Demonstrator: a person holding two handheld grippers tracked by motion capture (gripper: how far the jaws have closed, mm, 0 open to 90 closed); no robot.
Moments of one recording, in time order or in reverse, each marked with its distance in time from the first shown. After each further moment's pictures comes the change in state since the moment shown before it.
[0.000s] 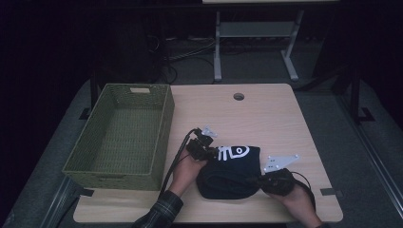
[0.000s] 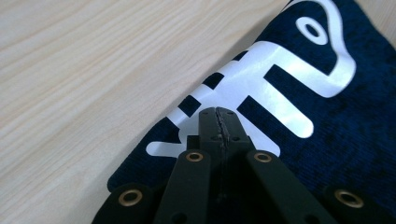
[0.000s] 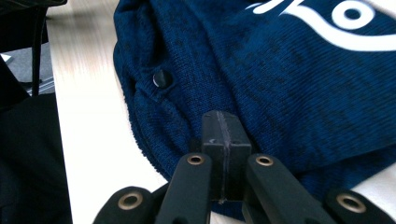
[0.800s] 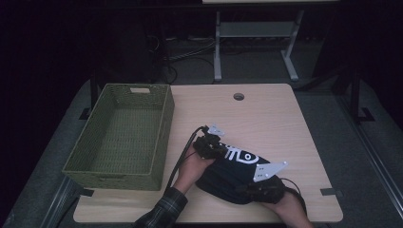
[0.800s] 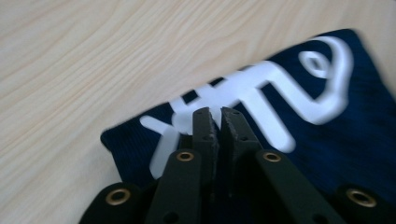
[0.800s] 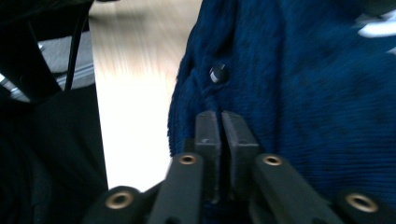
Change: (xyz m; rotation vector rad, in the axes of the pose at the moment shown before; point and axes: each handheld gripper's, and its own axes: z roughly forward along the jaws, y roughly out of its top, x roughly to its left) left arm -0.015 0.013 -0.006 -0.066 -0.065 0.070; right arm 0.026 0.006 0.017 -0.002 0.082 -0.071
